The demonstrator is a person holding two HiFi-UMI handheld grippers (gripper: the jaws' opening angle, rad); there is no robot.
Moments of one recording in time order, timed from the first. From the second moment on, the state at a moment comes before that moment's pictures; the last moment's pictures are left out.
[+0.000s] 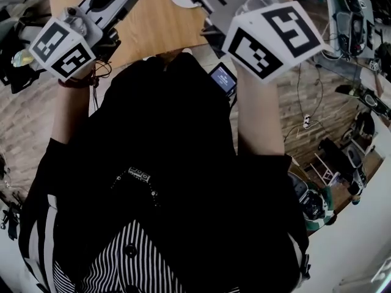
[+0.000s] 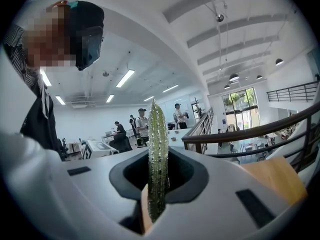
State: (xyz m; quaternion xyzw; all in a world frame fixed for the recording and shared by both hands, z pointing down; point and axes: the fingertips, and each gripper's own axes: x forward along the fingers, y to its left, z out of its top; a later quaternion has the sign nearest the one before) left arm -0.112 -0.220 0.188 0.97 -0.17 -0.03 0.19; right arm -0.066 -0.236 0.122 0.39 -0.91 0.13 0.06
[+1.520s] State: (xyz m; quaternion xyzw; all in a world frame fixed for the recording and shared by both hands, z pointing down) left arm 0.000 -0.311 0.246 0.93 -0.27 0.03 0.24; right arm 0.053 -0.352 0.203 0.29 -0.93 0.22 0.05
